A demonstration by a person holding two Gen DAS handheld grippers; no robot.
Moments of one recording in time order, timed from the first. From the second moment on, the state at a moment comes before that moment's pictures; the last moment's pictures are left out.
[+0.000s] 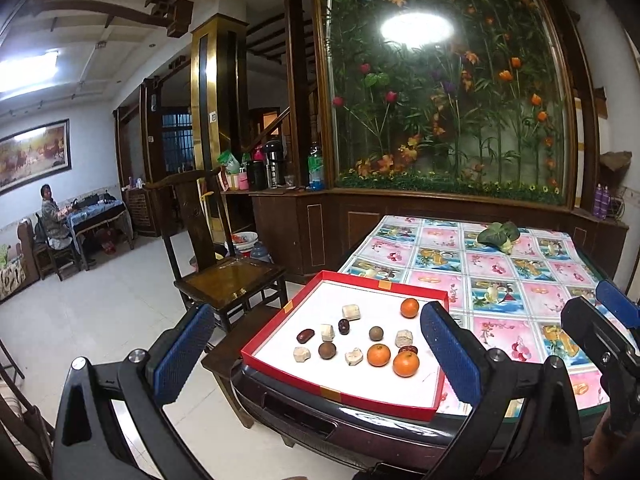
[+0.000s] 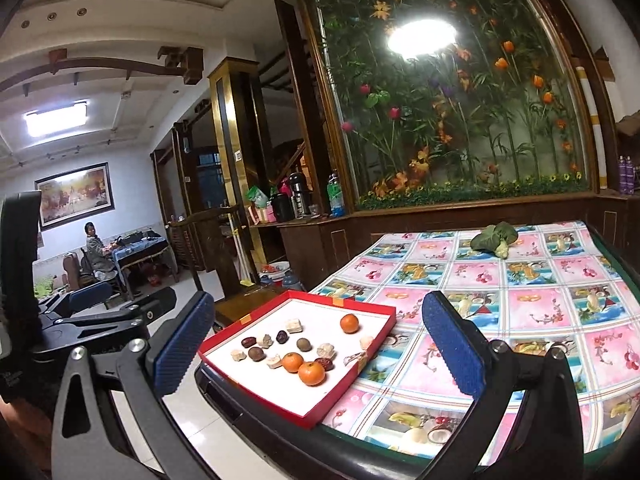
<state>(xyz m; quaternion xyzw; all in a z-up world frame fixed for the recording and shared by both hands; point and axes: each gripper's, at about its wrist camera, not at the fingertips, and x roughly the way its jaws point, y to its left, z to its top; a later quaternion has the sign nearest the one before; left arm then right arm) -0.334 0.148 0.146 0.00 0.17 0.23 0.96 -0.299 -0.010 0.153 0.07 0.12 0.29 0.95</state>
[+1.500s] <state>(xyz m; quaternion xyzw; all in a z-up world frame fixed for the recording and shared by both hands) -0.339 0.153 0.139 0.00 0.17 0.22 0.96 -0.315 0.009 0.144 0.03 0.10 0.30 0.95</state>
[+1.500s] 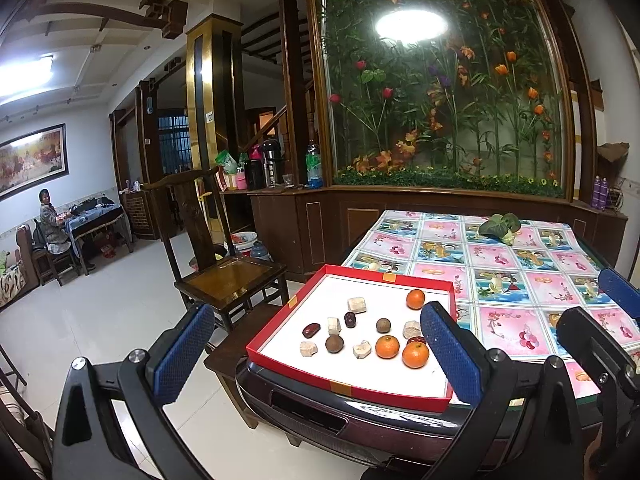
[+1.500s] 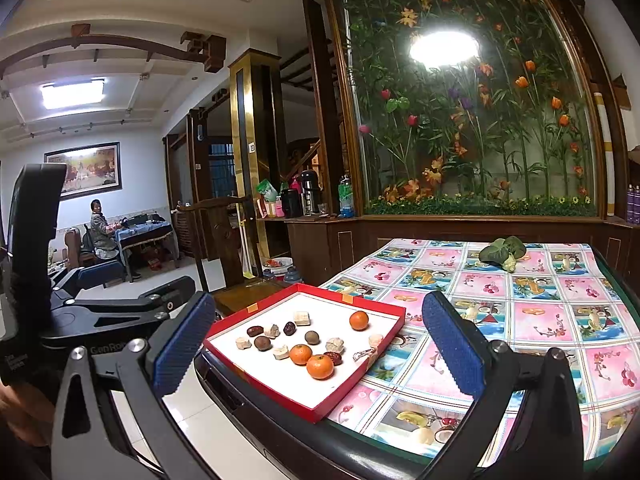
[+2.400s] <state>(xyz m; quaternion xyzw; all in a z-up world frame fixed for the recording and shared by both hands) -0.337 0.155 0.137 -0.02 0.18 0.20 0.96 -0.315 0.012 0.140 0.02 0.11 0.31 0.95</state>
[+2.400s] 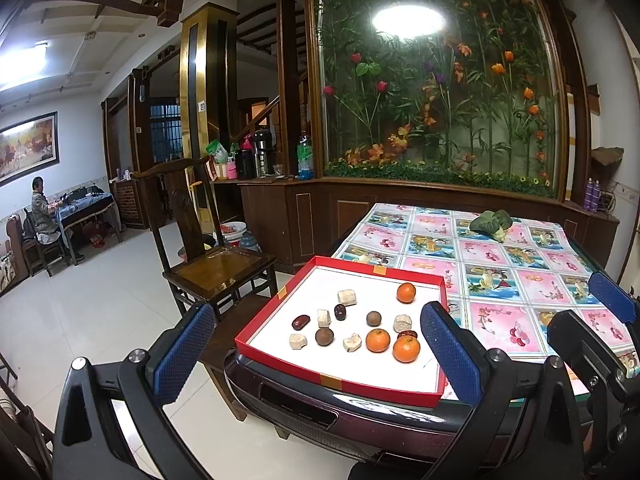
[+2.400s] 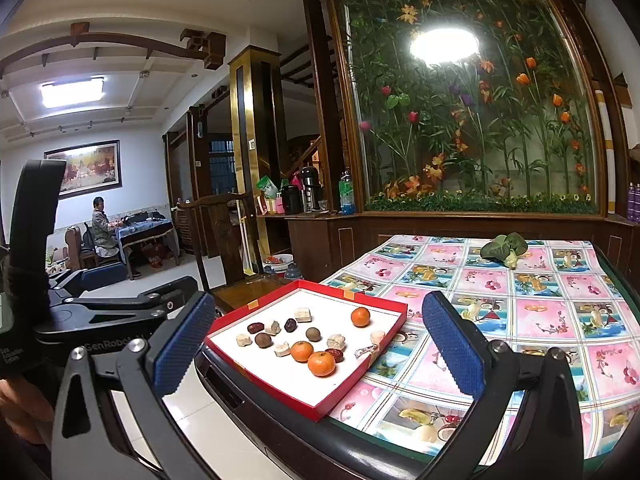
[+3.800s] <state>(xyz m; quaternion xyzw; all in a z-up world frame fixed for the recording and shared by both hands) -0.316 0.181 0.131 -0.03 0.20 0.21 0.96 -0.306 0.031 0.144 0.00 0.09 0.31 0.94</state>
